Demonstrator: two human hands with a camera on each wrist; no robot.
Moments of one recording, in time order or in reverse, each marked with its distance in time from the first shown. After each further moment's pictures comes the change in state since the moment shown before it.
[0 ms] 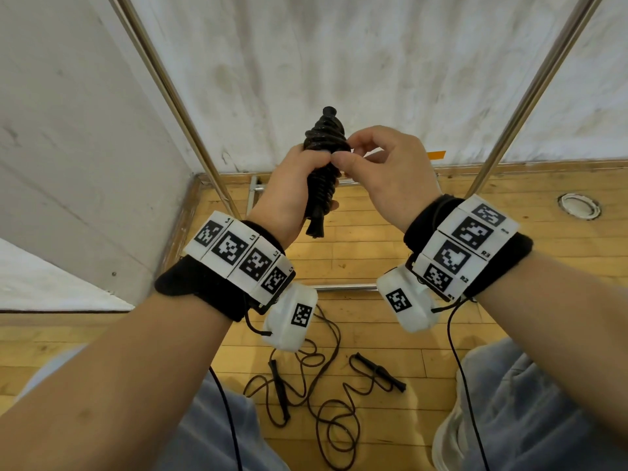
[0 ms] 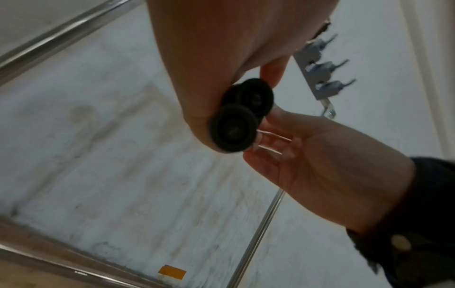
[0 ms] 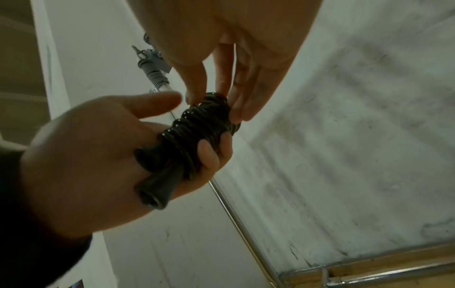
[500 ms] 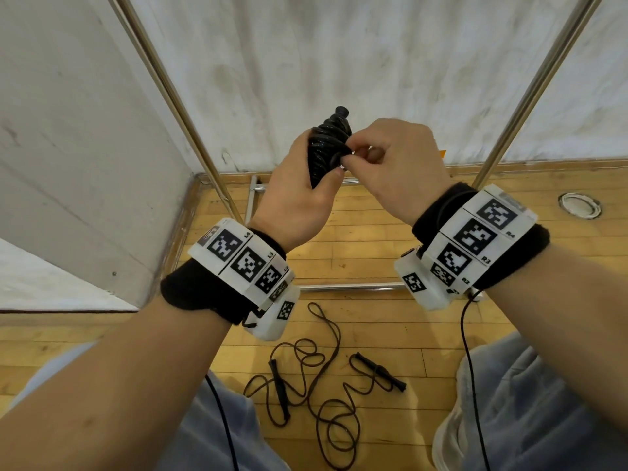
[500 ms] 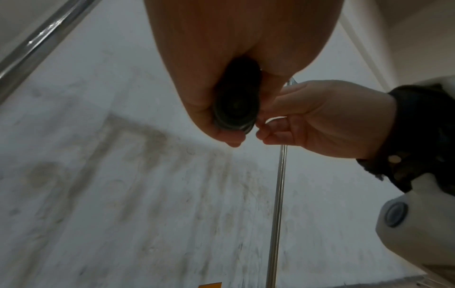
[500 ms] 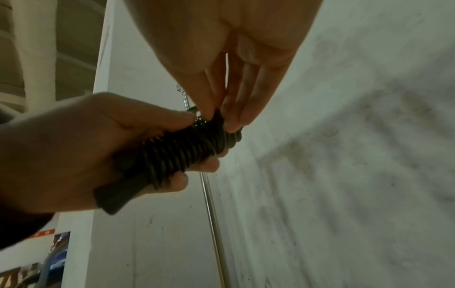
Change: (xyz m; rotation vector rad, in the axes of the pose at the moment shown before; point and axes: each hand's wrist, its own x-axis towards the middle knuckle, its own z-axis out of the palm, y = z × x) left_hand -0.001 -0.011 -0.006 0.621 0.027 0.432; right_hand 0.009 -0.001 -0.010 -0.424 -0.039 -0.292
